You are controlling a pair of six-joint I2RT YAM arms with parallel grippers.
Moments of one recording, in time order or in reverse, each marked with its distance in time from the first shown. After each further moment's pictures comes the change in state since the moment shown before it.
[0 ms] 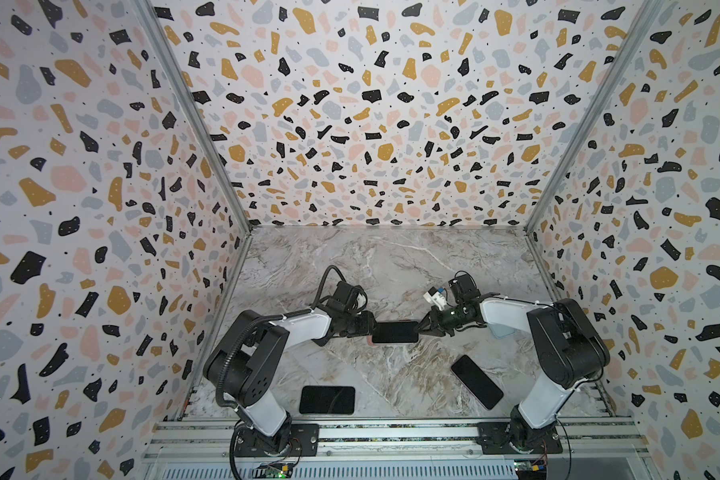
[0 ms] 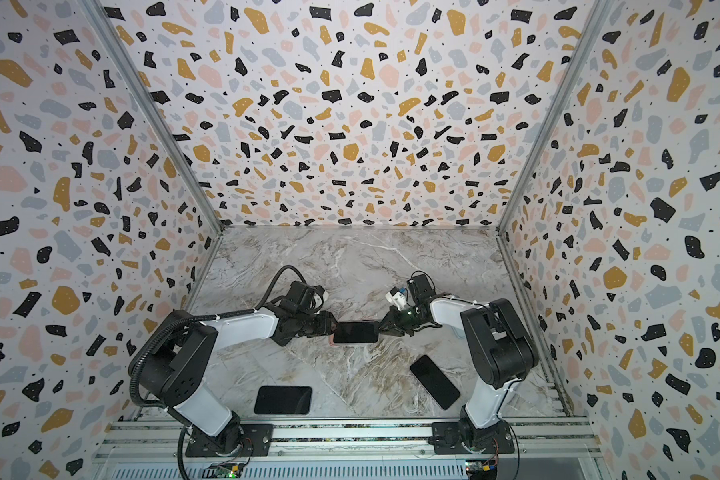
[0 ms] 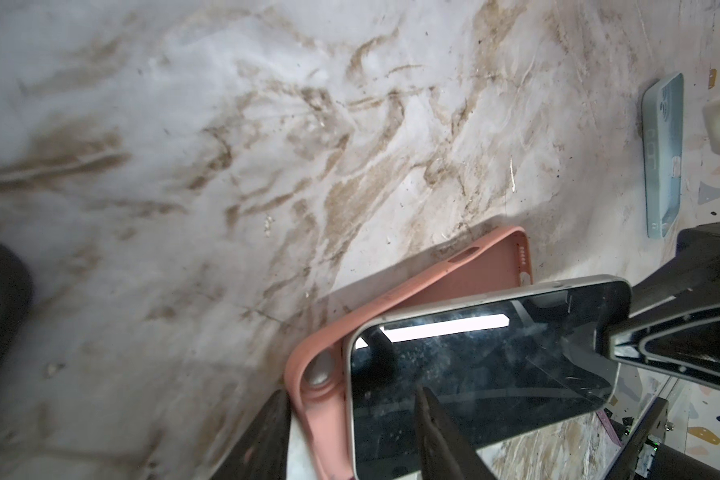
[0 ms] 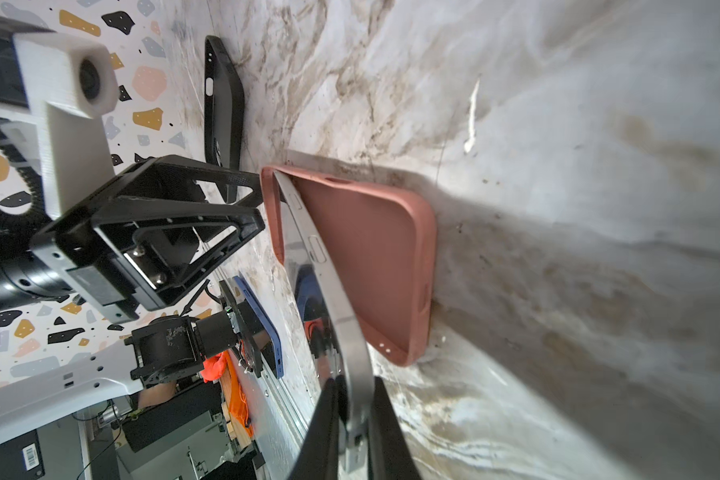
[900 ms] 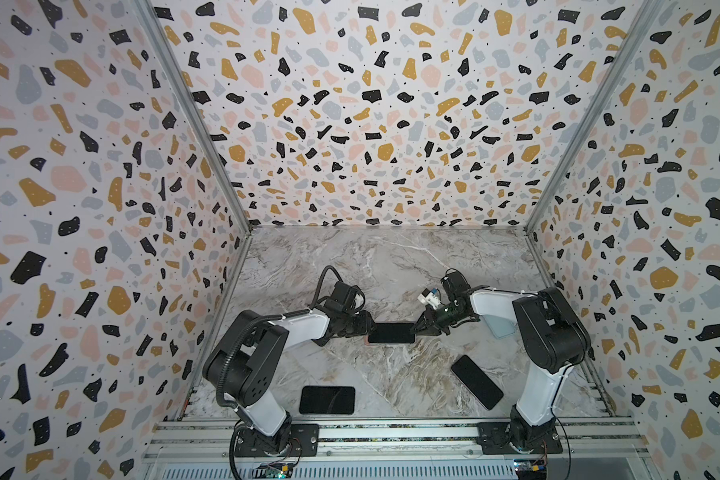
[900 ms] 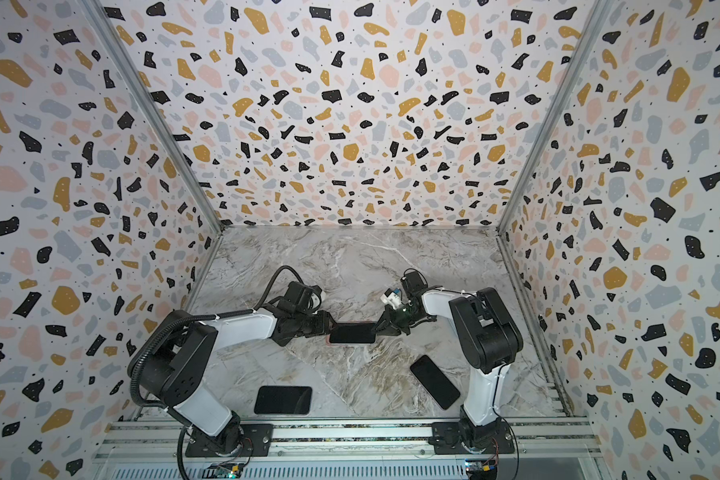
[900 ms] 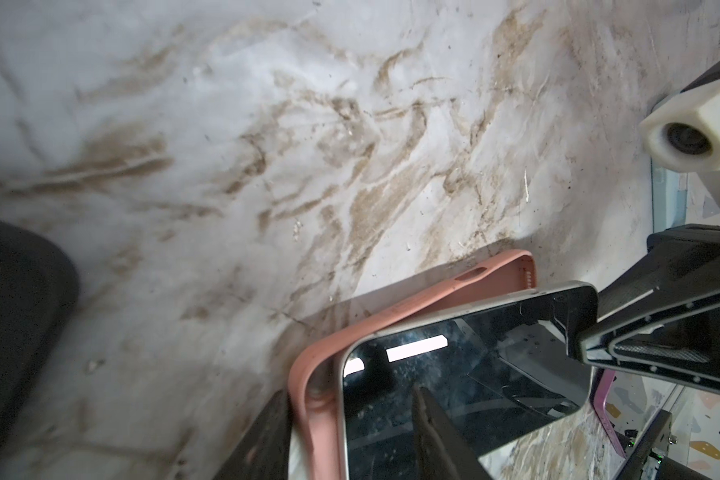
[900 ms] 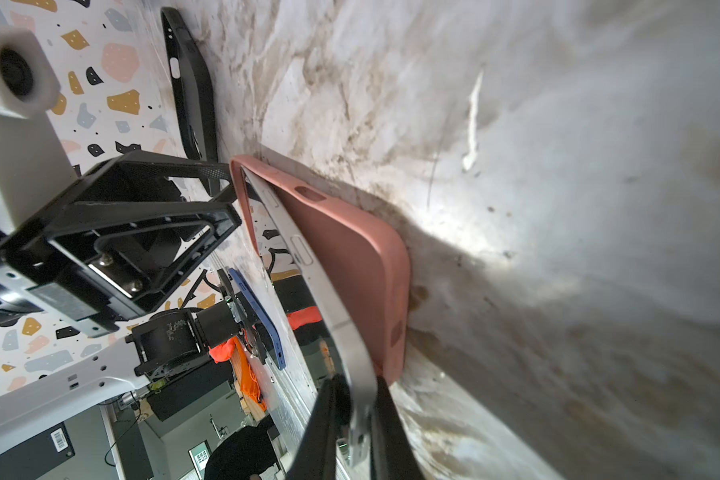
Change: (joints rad) left arm 0.014 0.000 -0.013 0.015 -0.008 -0.009; right arm 0.019 0.113 0.118 -0.114 -0.015 -0.020
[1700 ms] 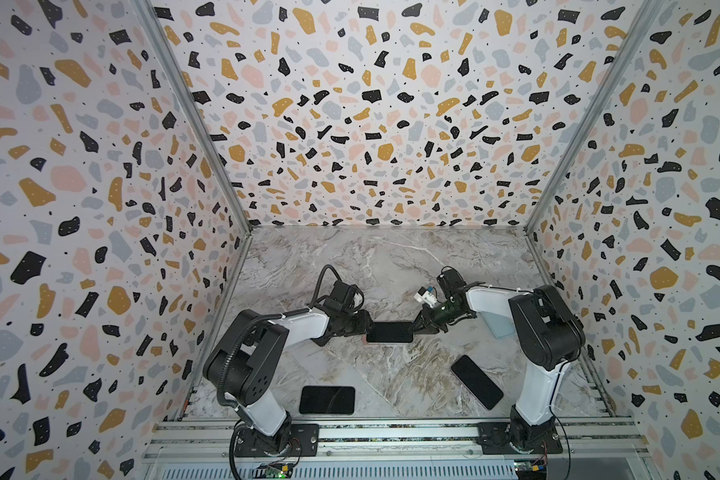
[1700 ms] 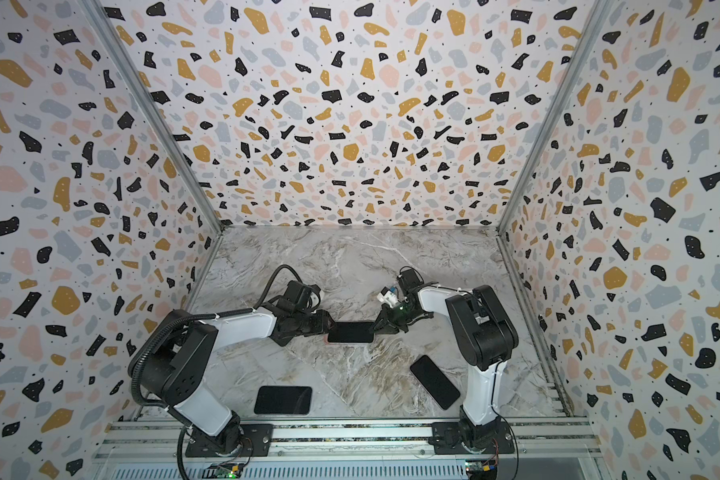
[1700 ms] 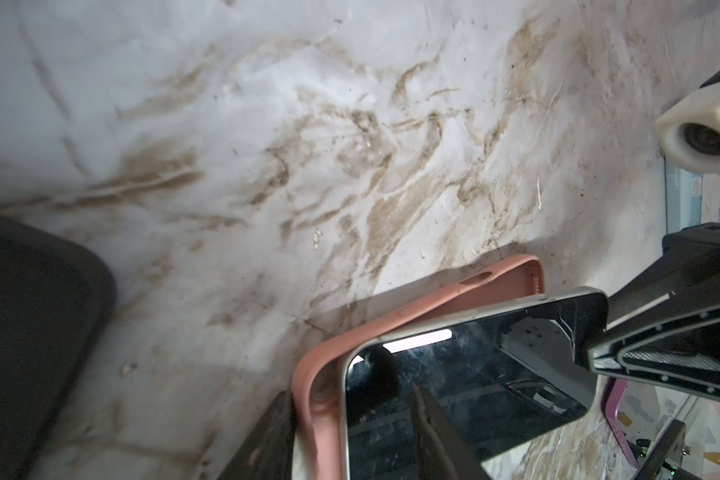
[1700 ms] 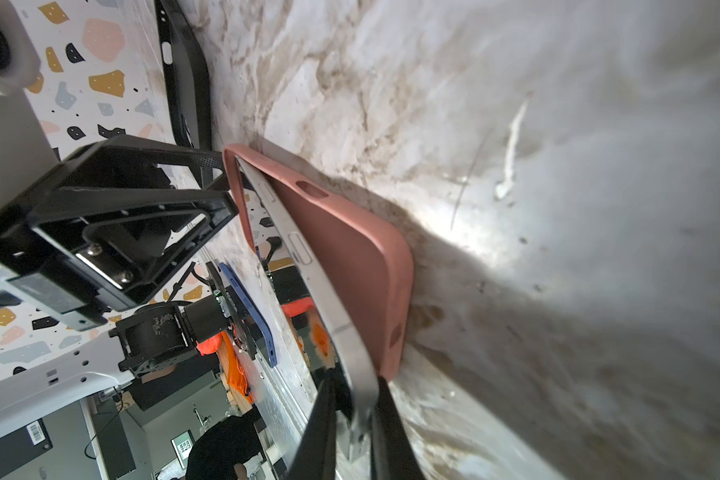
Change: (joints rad) left arm 0.012 0.008 0.007 -0.010 -0.021 0.011; right arm 0.023 0.032 0.061 -0.046 0.014 -0.059
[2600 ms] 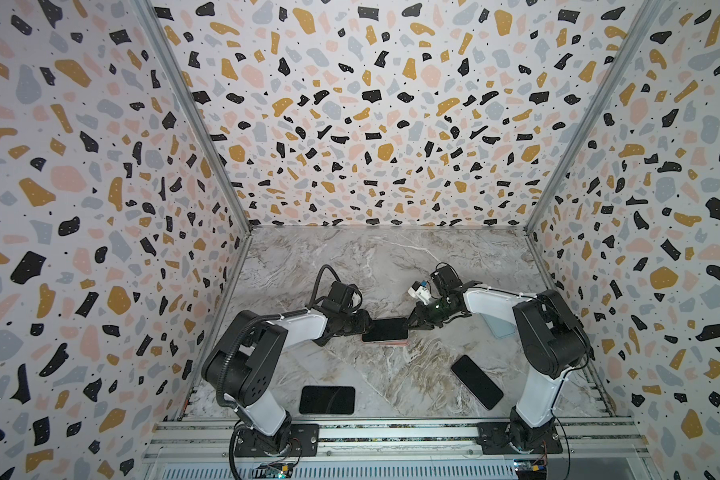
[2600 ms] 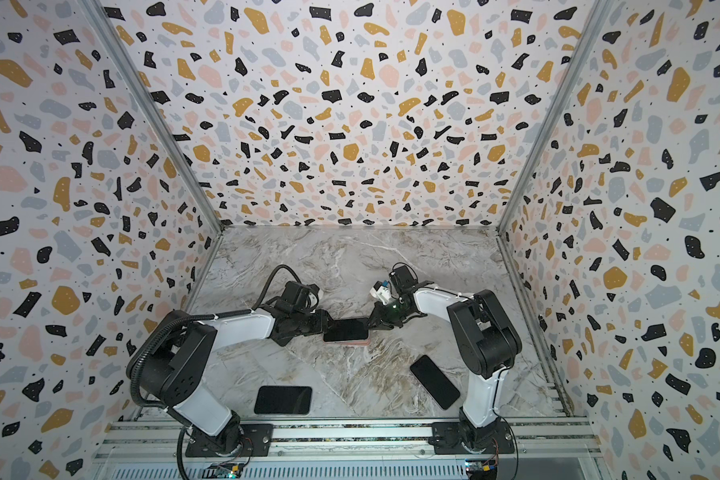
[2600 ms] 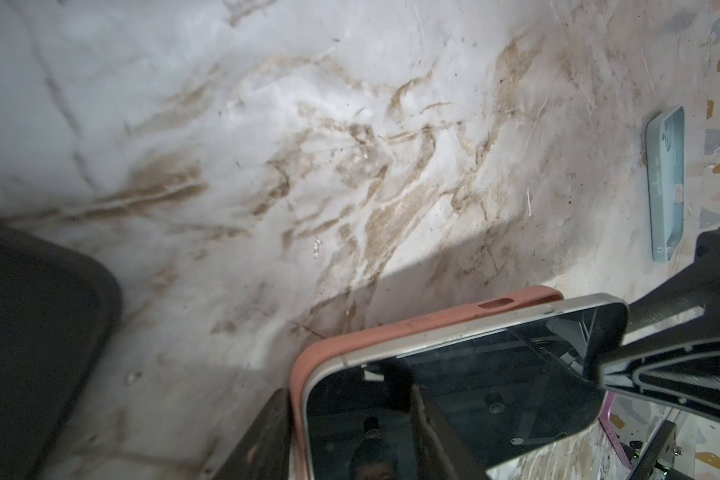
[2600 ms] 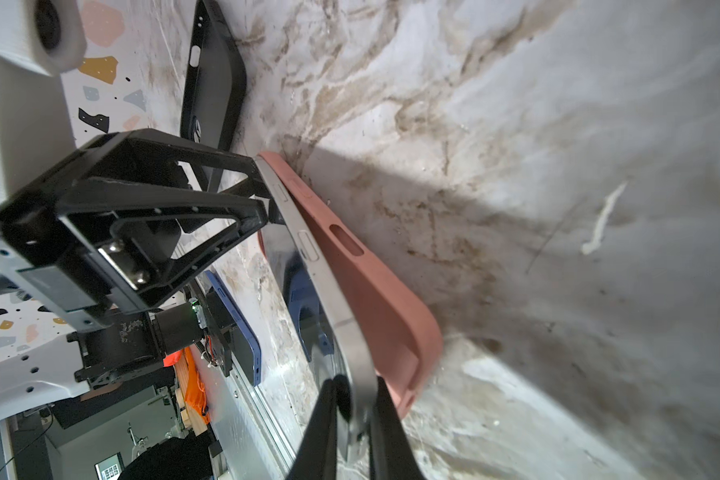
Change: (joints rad) left arm 0.010 -0.014 -0.028 0.047 0.020 -0.022; right arm 0.054 -0.060 0.003 0.043 0.092 -0.002
